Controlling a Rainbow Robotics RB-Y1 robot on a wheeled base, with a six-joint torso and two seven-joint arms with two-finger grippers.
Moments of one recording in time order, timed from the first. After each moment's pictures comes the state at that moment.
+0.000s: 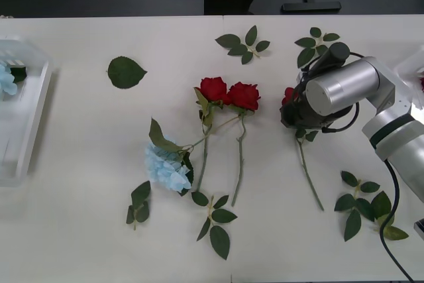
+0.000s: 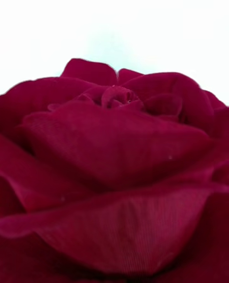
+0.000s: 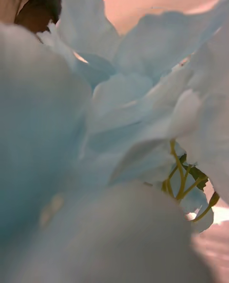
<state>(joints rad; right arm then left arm) -0.67 -0.50 0.42 -1.25 -0.57 1.26 1.09 -0.44 1.13 0.01 -1.54 0.53 1.40 -1.68</state>
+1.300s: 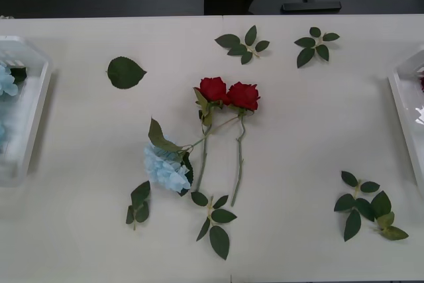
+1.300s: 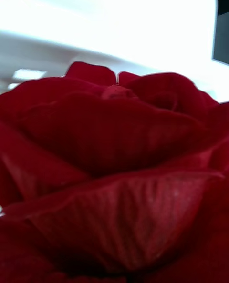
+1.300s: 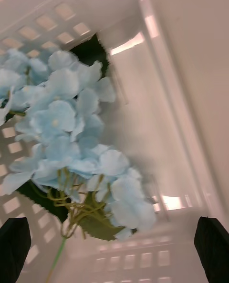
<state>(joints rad) -0.76 -0.83 0.04 -0.72 -0.26 0.91 1.77 -0.17 1.14 0.11 -1.61 0.96 1.19 -1.87</state>
